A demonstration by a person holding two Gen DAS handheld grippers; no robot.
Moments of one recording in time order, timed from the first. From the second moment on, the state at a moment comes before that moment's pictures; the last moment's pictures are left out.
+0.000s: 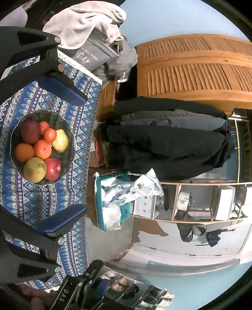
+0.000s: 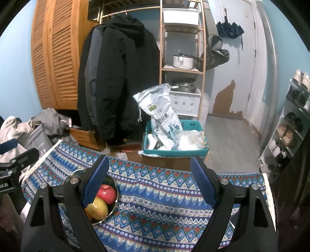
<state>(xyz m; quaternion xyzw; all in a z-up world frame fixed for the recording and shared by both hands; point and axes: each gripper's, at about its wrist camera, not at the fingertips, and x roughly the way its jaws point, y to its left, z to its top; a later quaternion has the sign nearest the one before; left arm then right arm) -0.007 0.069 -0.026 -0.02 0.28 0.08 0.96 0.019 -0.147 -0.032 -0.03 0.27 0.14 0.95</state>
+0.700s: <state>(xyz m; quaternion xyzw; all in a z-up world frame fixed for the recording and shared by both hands) -0.009 0.066 -0.023 -0.02 0.28 0.09 0.96 0.019 -0.145 -0.032 -0.03 0.27 0.14 0.95</state>
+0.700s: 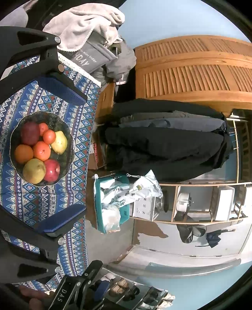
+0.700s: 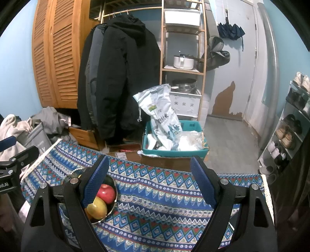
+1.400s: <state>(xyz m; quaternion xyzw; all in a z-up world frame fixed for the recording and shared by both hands) -0.013 0.066 -0.023 -0.03 0.27 0.08 0.96 0.018 -0.152 -0.027 -0.04 0.26 0.14 0.95</state>
